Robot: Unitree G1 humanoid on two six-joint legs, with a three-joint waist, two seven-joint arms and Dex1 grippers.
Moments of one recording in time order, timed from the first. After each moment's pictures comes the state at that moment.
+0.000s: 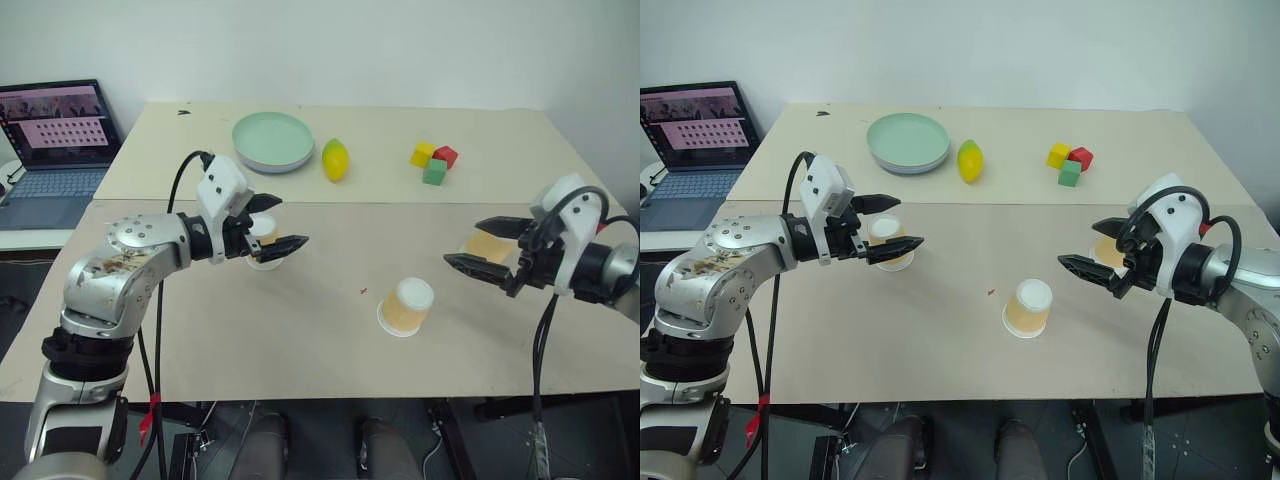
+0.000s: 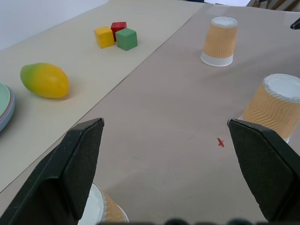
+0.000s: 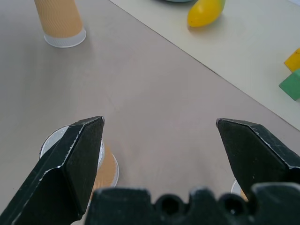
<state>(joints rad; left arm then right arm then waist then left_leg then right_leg) -0.61 0.69 -0.01 -0.29 -0.50 0.76 -0.80 -0.29 -0.99 -0.31 -0.45 0.65 0.88 0.76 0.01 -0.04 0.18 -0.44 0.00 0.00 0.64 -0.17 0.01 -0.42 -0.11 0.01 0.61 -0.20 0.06</state>
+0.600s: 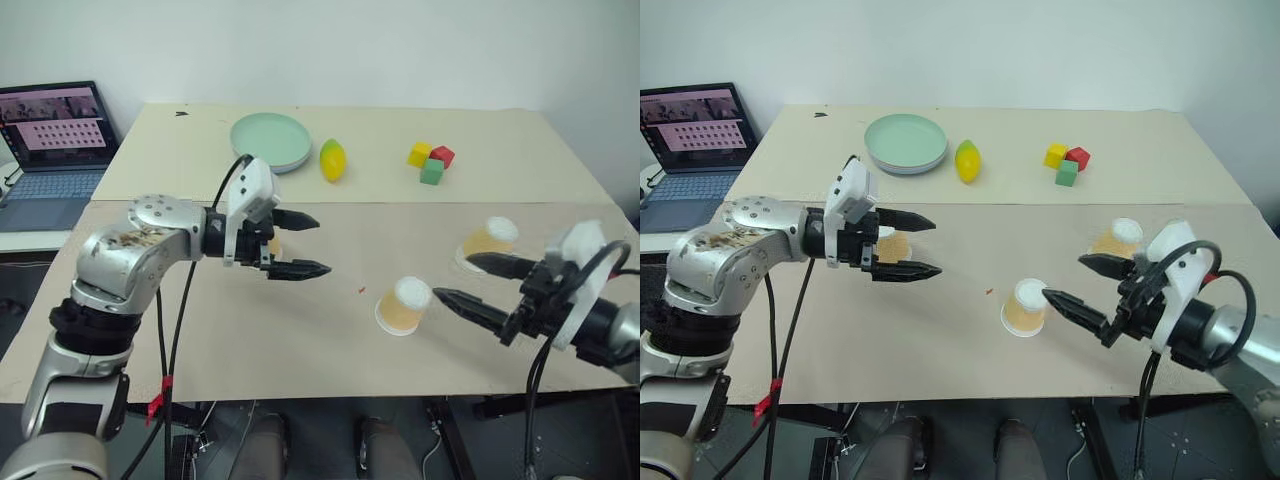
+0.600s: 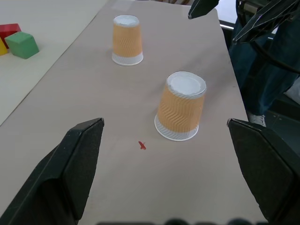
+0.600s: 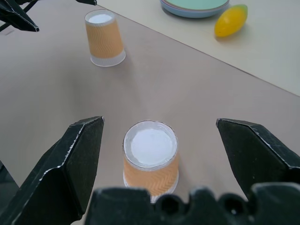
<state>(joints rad) -0.77 0.72 -0.14 -0.20 -0.57 0.79 -1.12 0.02 -0.82 -0.55 -0.79 0.91 0.96 0.59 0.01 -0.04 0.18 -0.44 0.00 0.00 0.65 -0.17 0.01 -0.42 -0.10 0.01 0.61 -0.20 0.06</state>
